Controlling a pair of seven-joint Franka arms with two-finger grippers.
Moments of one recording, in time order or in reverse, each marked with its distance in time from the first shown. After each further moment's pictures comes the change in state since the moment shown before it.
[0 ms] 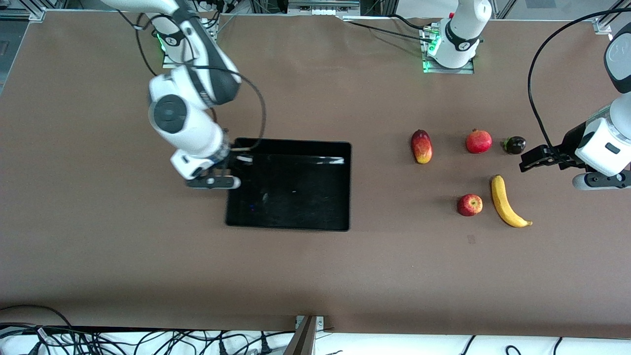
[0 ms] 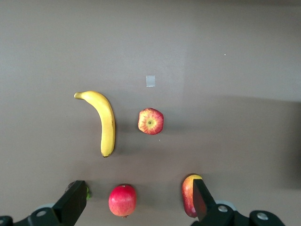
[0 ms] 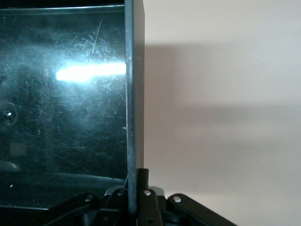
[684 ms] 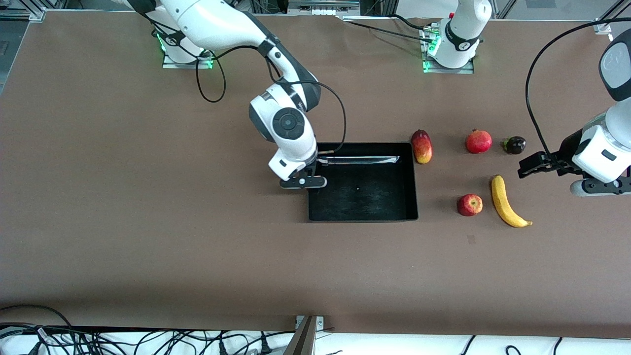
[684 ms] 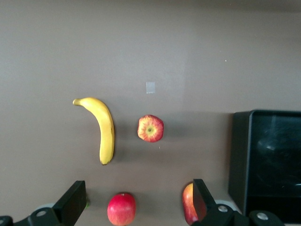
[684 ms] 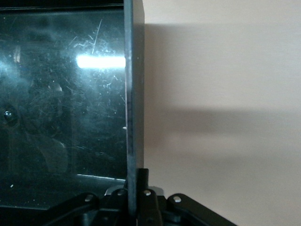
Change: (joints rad) left arm 0.001 0.031 0.000 -0.001 0.000 0.053 0.000; right arm 0.237 0.350 -0.015 0.329 -0.034 0.071 0.164
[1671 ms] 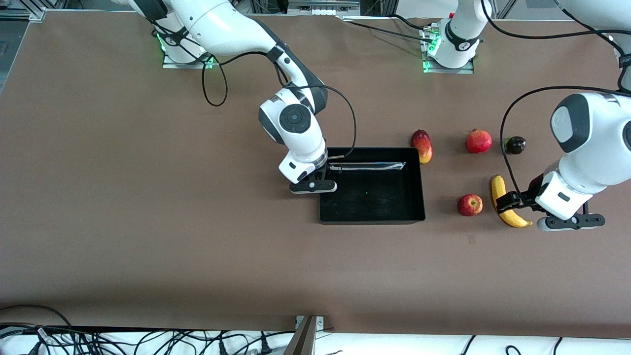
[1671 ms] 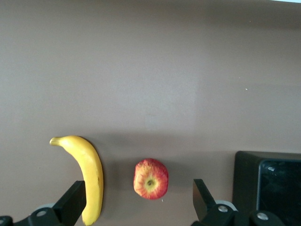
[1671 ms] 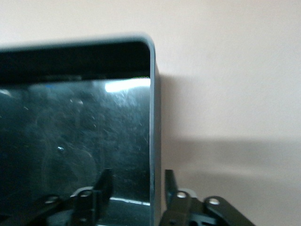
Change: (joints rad) left arm 0.001 0.167 0.000 -0.101 0.000 0.356 0.000; right arm 0.020 0.013 -0.039 0.058 -0.013 0.135 0.034
